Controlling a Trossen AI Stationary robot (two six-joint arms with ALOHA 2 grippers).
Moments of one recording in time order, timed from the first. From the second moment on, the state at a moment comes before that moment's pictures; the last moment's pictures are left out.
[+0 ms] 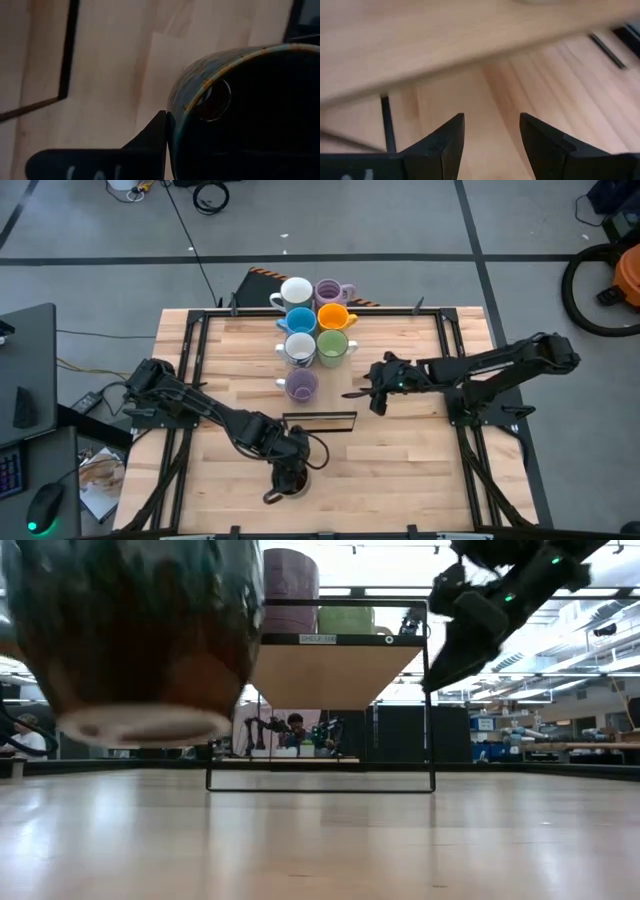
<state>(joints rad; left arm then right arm) -0.45 1.77 1.43 -0.85 -0.01 -0.65 0.02 1.21 0.66 -0.19 0.28 0.24</state>
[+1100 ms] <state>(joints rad) -0.50 1.80 1.40 -1.01 -0.14 -0.72 0.17 1.03 0.66 -0.33 0.46 0.31</state>
